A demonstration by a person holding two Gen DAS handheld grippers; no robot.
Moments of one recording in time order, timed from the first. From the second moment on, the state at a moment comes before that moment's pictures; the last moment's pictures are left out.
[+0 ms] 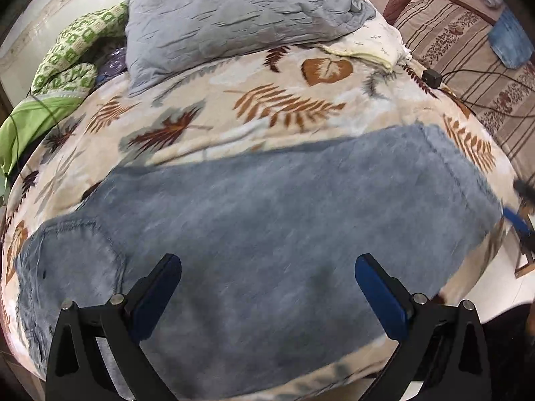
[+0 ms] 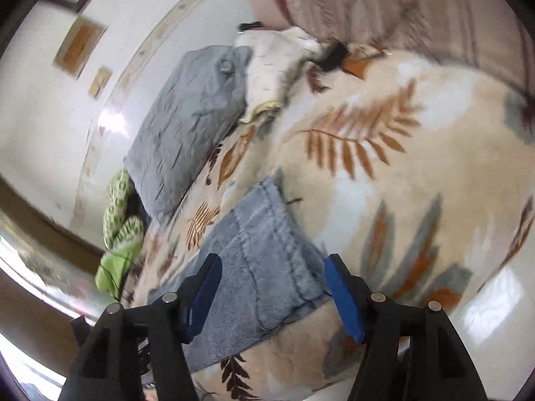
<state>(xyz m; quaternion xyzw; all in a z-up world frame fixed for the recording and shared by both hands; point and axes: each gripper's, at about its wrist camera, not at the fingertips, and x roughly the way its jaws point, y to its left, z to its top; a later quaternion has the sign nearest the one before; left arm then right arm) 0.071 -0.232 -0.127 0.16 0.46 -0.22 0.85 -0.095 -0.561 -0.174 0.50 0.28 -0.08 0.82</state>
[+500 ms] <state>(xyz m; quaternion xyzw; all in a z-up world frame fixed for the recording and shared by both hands) 0.100 -0.302 -0.173 0.19 0.49 -0.22 0.82 -0.092 -0.553 -0.214 0.57 0.30 -0.04 0.77</state>
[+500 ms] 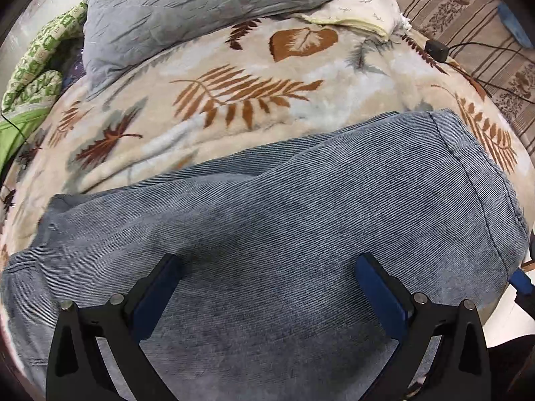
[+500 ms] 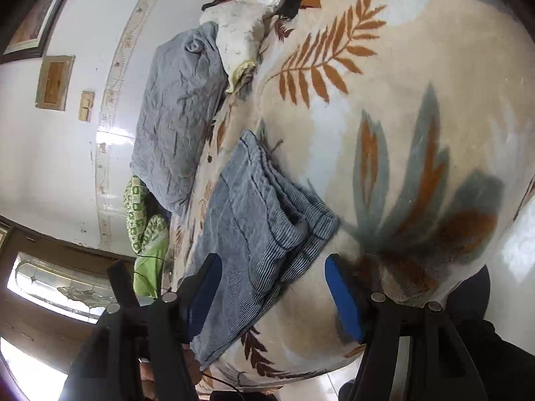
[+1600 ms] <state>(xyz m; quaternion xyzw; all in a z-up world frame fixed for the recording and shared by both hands) 0.137 -0.232 -0.169 0.16 0.54 -0.18 0.80 -0.034 -0.482 -0.140 0.38 0.27 -0.05 0.89</state>
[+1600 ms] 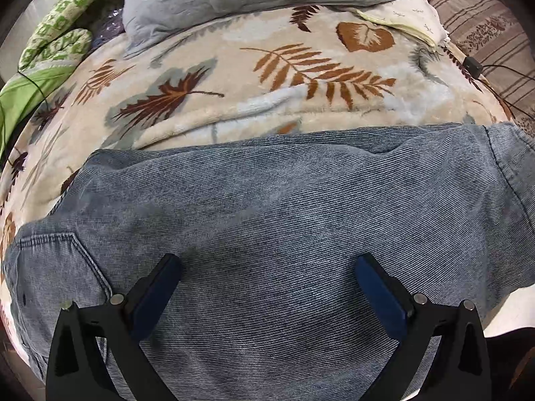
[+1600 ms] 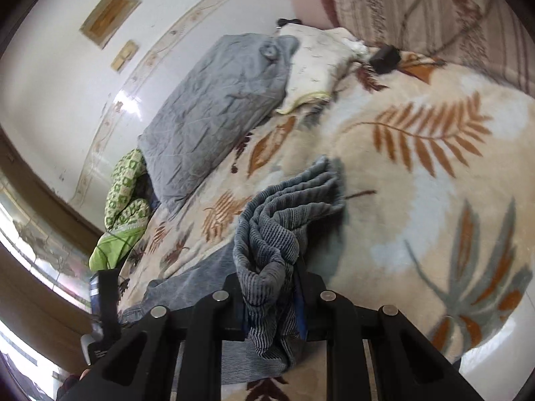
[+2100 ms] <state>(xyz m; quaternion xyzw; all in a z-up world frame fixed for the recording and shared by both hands) 0.156 -0.138 -0.100 0.07 0.51 -0.13 0.85 0.015 -0.372 -0.129 0.26 0.33 0.07 0.90</state>
